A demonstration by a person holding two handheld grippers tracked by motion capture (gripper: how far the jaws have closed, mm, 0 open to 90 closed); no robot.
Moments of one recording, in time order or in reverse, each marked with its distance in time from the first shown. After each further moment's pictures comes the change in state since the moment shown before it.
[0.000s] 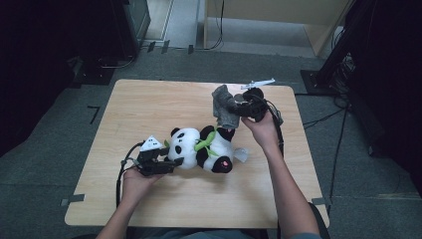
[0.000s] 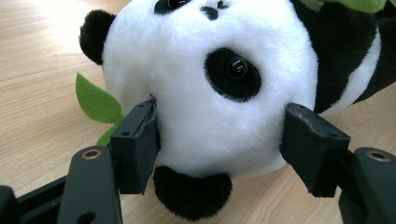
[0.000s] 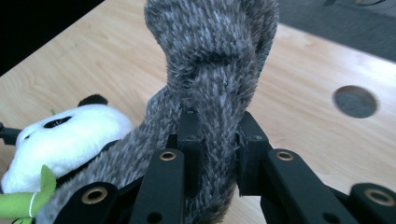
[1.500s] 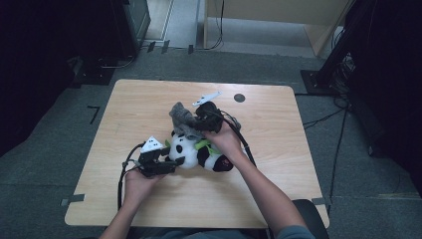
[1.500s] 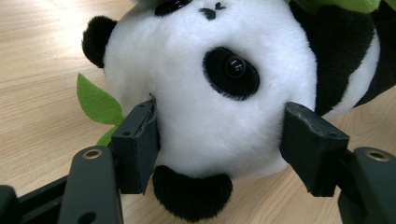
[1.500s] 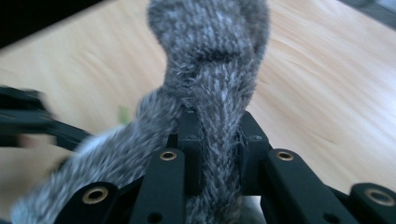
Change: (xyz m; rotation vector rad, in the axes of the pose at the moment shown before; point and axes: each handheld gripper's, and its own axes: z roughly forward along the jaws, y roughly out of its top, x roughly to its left) left arm -0.003 -0.002 0.003 -0.032 0.017 -0.014; right arm 0.092 0.000 0.089 0.090 0.109 -0.240
